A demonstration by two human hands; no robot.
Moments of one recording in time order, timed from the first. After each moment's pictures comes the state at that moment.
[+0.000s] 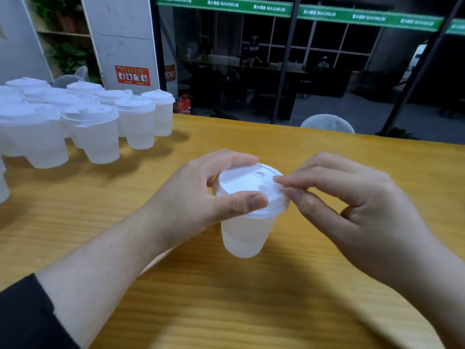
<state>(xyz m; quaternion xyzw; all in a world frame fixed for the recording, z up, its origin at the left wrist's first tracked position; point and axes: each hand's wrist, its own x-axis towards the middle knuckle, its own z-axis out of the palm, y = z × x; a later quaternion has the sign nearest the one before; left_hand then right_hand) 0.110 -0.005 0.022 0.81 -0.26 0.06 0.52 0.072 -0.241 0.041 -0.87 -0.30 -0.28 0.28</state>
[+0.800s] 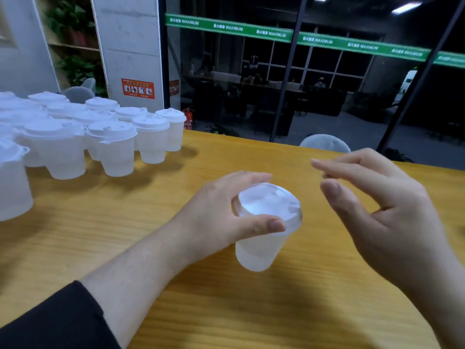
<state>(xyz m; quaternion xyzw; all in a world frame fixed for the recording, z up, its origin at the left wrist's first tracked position) 0.114 -0.003 0.019 0.82 -0.28 0.07 0.49 0.065 -0.238 0.063 -0.87 -0.24 -0.35 0.26</state>
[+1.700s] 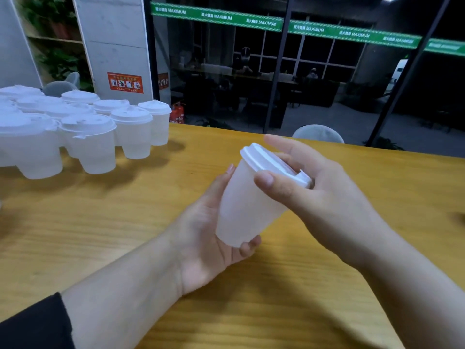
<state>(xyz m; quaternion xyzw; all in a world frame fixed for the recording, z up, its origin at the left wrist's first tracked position) 0.099 -0.034 0.016 0.46 -0.01 -0.26 0.85 0.082 -0.204 0.062 -0.85 -0.16 -0.12 0.49</state>
